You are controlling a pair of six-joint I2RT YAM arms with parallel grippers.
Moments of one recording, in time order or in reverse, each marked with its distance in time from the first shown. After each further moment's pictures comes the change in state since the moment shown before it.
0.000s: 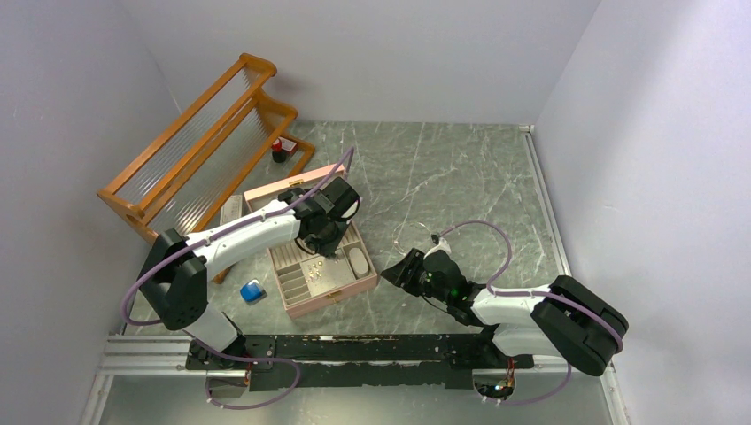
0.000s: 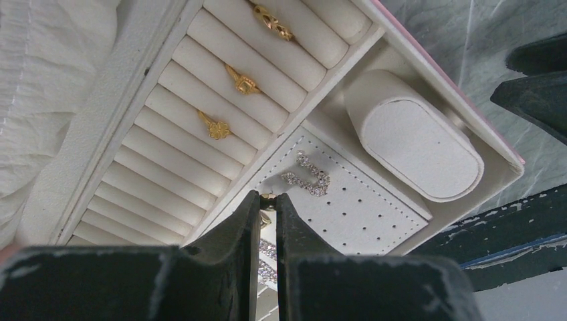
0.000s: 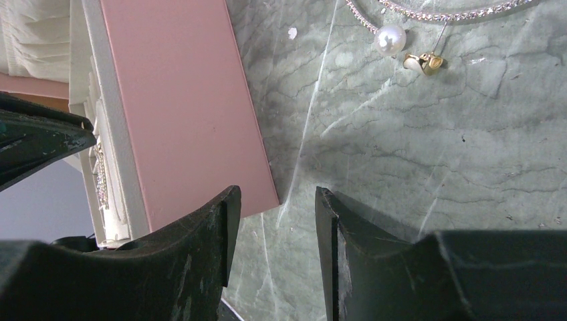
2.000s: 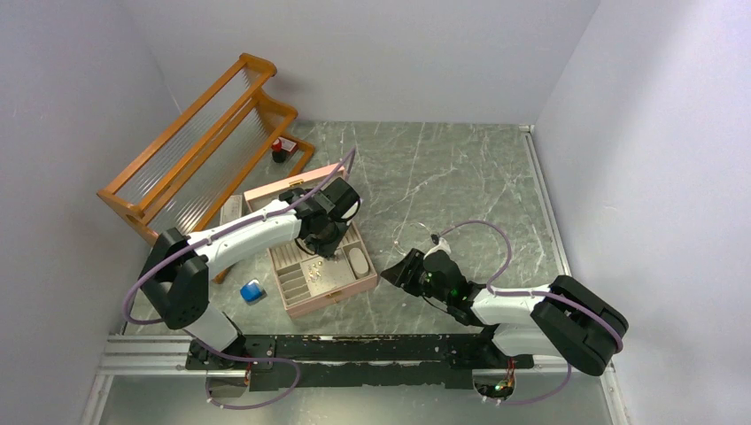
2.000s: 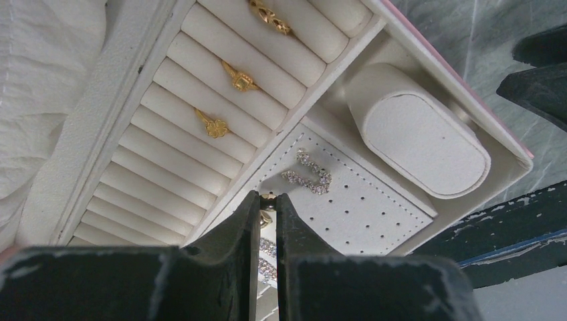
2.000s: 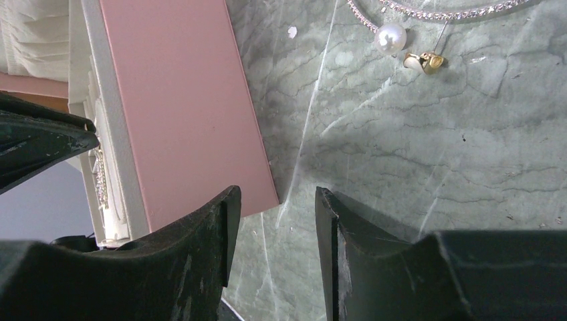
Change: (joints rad) left arm 0.000 0.003 0.000 -0.009 0.006 0.018; right arm 0.000 0.001 0.000 0.000 -0.002 0.000
